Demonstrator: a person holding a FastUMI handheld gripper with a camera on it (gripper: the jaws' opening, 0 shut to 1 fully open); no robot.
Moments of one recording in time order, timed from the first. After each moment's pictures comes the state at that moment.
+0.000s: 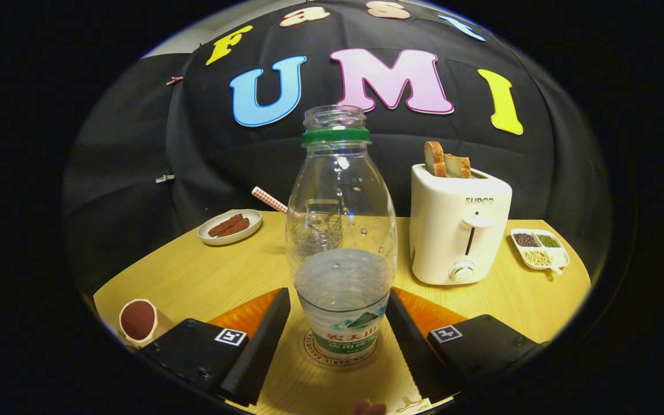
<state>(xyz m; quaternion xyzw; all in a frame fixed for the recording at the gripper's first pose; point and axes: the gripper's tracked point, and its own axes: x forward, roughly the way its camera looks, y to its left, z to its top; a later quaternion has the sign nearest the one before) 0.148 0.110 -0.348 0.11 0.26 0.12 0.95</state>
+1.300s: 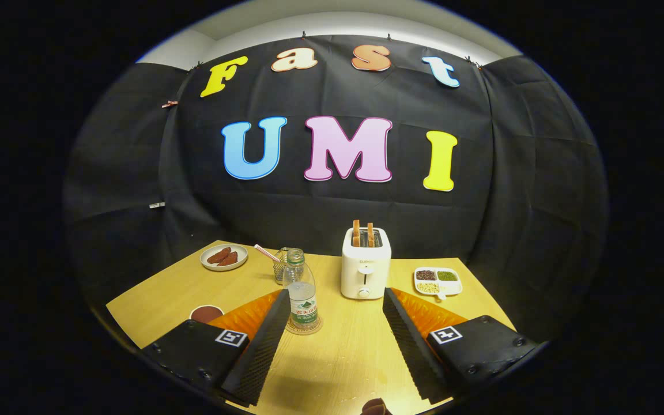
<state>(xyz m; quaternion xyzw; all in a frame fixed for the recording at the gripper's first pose) 0.010 -0.007 -0.147 0.06 0.19 0.03 0.98</state>
